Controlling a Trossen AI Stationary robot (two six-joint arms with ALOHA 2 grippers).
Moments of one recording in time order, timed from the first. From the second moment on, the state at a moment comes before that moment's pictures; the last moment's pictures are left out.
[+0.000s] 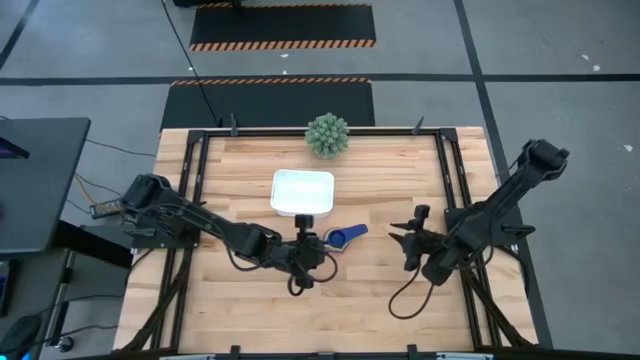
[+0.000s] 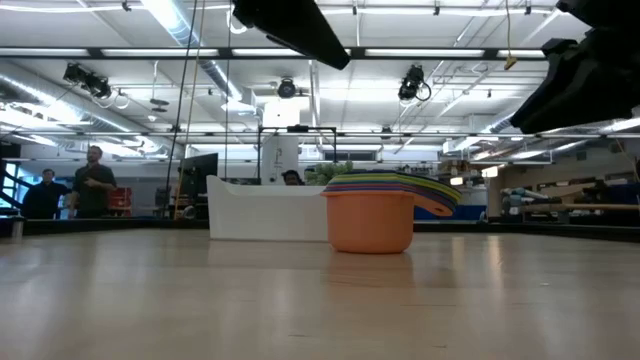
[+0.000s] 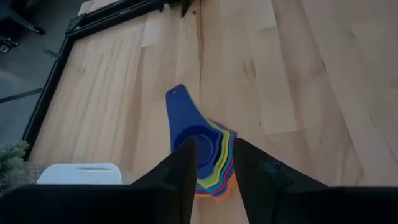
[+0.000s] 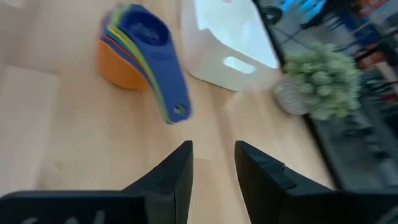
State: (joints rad) left arm -0.39 1.72 1.28 -0.30 -0.55 -0.02; right arm 0.74 1.17 0.58 -0.54 0.99 0.43
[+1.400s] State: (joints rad) left arm -0.38 1.49 0.53 0.50 -0.58 -0.18; right arm 0.18 1.35 0.69 -0.11 0.17 -0.09
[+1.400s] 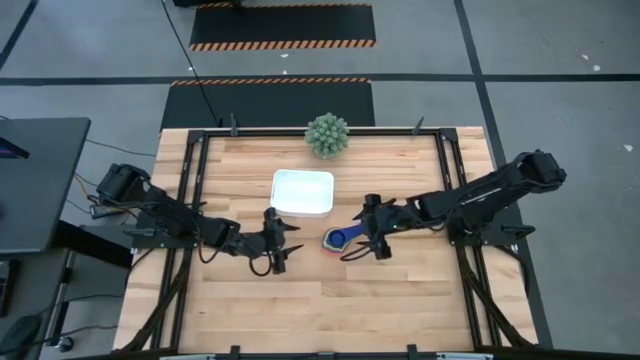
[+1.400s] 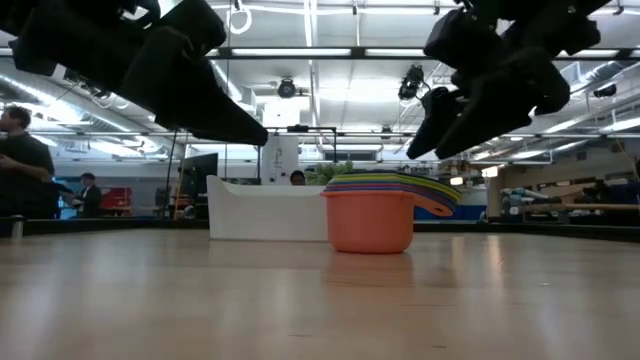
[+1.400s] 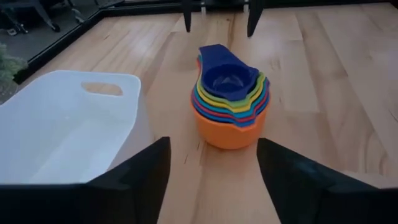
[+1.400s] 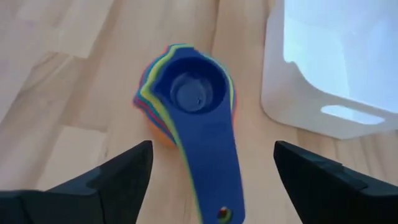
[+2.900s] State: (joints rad) left arm -0.36 1.49 0.43 0.59 -0.56 -0.21; right arm 0.09 1.69 0.97 -0.42 0.01 -0.15
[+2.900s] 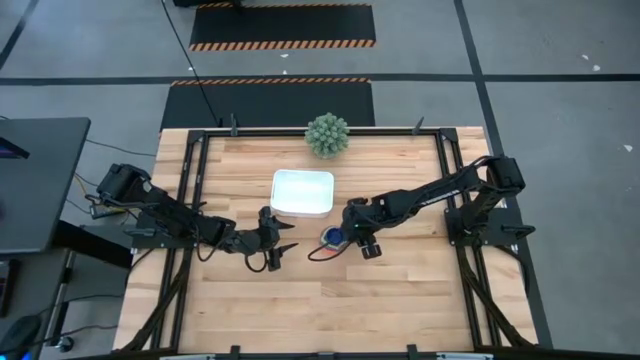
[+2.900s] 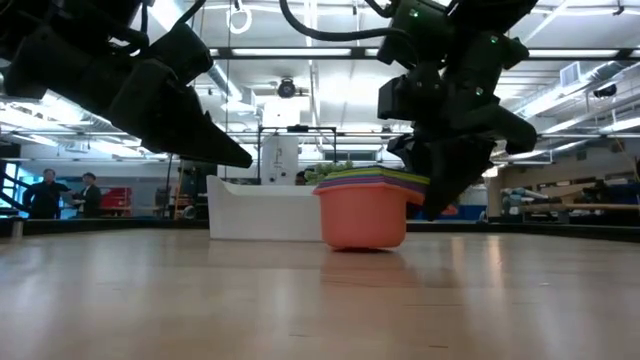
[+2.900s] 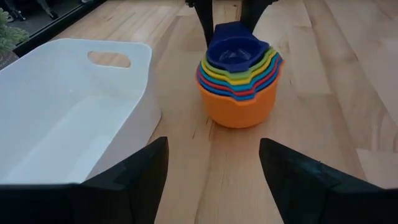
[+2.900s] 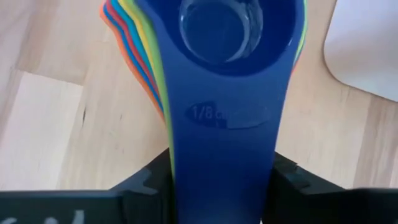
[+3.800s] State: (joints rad) left arm -0.30 1.56 0.43 0.55 -0.35 -0.40; right arm 0.07 1.64 0.97 -0.31 0.03 -0.10
